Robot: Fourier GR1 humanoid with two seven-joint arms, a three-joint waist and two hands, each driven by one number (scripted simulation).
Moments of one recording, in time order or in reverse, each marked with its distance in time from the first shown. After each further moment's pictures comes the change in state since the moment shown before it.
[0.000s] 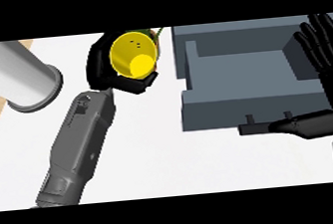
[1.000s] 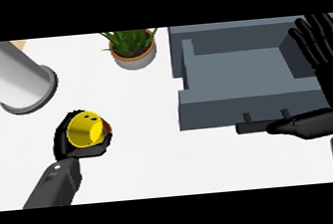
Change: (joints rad) left arm 0.324 0.142 0.150 0.418 -0.025 -0.072 -0.420; right arm -0.030 -0.001 0.018 -0.016 -0.026 0.003 0.034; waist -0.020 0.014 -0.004
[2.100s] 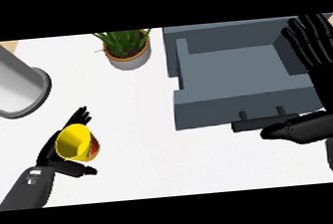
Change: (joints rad) left arm -0.001 0.164 -0.231 0.110 -0.199 -0.362 0.156; right arm -0.007 0.020 0.031 -0.027 -0.002 -0.007 0.011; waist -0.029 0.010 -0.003
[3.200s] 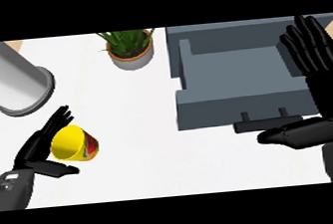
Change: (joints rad) left arm 0.064 0.080 0.048 -0.131 0.042 -0.050 0.125; right arm 0.041 0.019 0.018 -0.011 0.023 -0.016 -0.027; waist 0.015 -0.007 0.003
